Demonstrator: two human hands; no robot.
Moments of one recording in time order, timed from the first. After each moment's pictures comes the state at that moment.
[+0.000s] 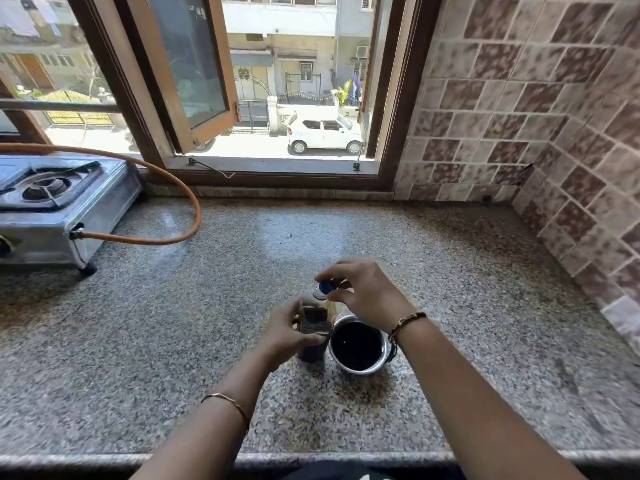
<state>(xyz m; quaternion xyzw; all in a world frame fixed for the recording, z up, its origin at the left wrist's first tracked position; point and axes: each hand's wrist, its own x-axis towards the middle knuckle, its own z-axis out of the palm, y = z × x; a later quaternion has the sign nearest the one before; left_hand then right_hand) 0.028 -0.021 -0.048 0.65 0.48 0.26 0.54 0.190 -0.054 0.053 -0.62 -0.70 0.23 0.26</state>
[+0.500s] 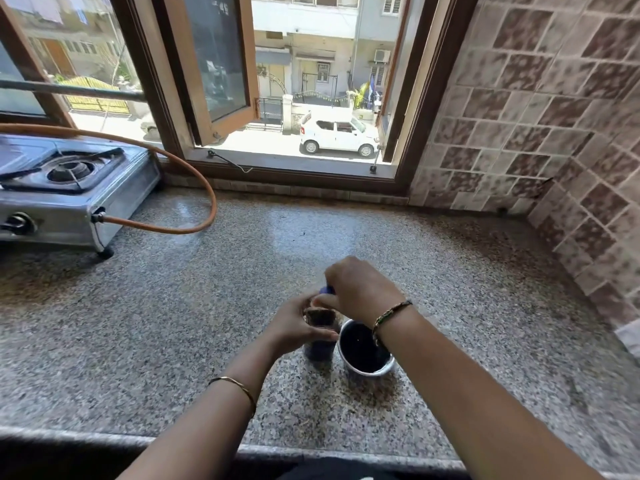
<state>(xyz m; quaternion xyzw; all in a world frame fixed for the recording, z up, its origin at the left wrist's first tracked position) 0.021 -0.014 -0.035 0.64 0.46 0.24 0.56 0.147 -0.040 0.080 -0.65 -0.75 0.12 0.02</state>
